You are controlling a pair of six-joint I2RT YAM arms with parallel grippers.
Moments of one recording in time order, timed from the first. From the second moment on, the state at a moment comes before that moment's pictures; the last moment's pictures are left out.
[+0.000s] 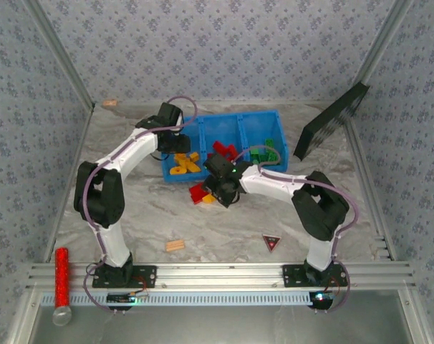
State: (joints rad) left arm -0.39 1.84 1.51 -0.73 0.00 -0.35; right arm 0.85 1.83 1.25 -0.55 -0.07 1.41
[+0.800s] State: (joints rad) left arm -0.34 1.72 1.48 -0.71 0.03 -0.35; right arm 0.86 1.92 1.28 -0.53 -0.08 1.42
